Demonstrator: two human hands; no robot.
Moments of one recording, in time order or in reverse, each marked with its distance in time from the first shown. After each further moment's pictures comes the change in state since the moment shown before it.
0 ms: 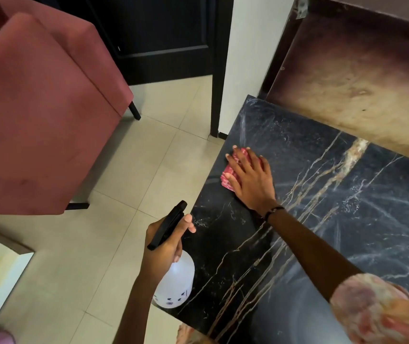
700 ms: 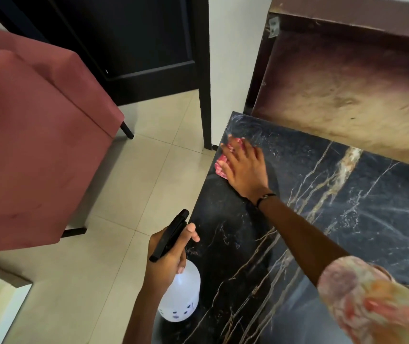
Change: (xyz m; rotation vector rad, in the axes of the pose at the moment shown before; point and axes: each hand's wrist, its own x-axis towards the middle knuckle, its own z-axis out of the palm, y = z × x) left_hand 0.038 0.018 0.031 -0.011 -0.050 0.042; right_hand 0.068 0.035 -0.011 0.040 0.079 0.092
